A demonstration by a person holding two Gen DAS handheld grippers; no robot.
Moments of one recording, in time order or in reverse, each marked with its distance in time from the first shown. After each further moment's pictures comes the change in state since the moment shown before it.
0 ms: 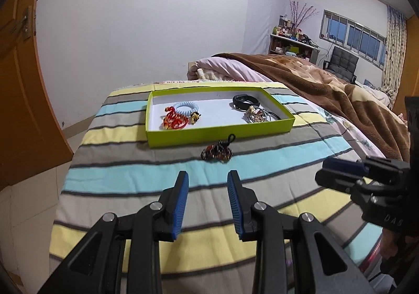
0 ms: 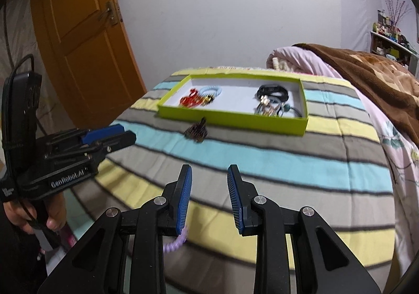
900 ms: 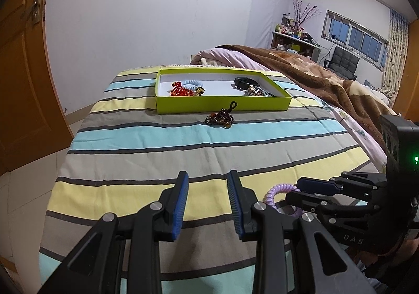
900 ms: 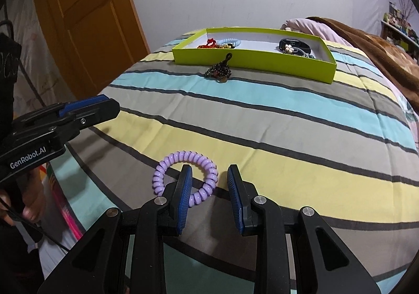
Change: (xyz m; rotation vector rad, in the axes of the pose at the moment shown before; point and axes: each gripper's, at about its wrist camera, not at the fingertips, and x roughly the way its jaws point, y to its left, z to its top) left arm -0.018 0.005 -0.044 -0.032 0.022 -0.003; right arm 0.030 0.030 -0.054 -0.037 0.128 0.009
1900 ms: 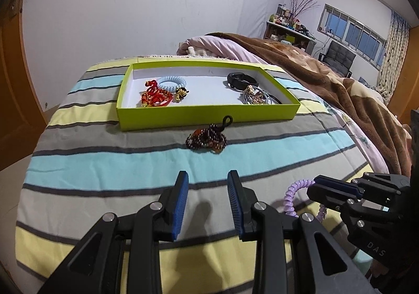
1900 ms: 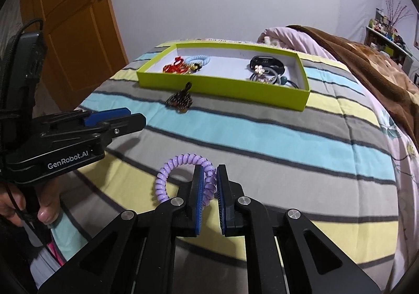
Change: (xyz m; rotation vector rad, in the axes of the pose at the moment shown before) left arm 0.076 -0.008 0.044 -0.011 0.083 -0.076; right arm 0.004 -0.033 0.043 0.020 -0.018 -0.115
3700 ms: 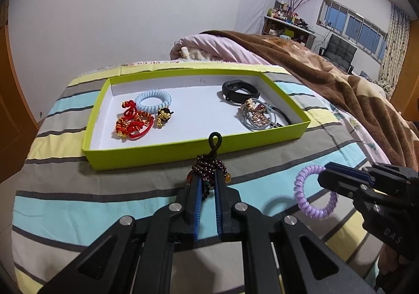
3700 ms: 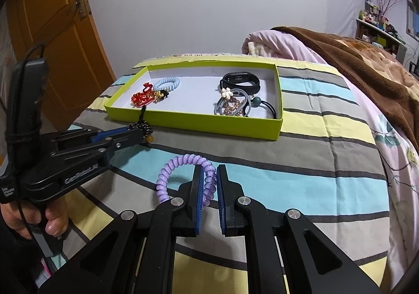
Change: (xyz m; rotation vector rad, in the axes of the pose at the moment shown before) left arm 0.037 -0.015 0.040 0.040 0.014 0.005; right arm 0.011 -0.048 0.037 0.074 -0.033 -0.004
